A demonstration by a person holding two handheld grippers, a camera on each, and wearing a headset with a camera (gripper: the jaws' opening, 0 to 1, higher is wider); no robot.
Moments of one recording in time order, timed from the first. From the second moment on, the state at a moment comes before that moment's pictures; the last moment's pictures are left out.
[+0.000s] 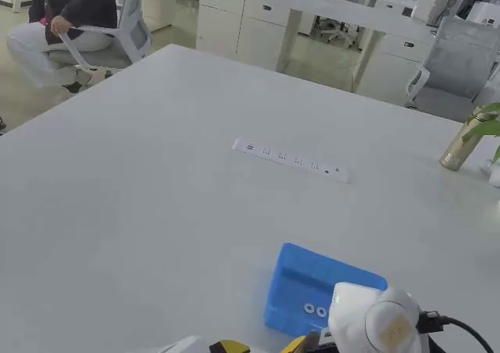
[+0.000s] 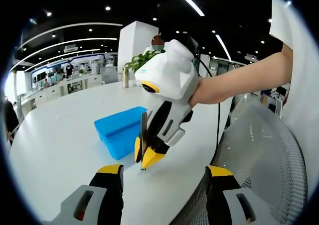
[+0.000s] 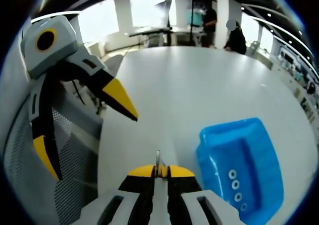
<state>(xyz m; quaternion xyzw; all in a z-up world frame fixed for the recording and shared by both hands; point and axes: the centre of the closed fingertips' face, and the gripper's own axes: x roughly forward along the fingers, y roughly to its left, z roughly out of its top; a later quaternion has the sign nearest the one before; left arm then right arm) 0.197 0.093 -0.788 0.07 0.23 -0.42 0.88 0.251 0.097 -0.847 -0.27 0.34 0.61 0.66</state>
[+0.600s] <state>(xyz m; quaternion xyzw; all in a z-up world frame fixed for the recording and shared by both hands) 0.197 0.093 -0.789 0.07 0.23 -0.42 0.88 0.242 0.098 -0.849 -0.31 0.35 0.61 0.64</state>
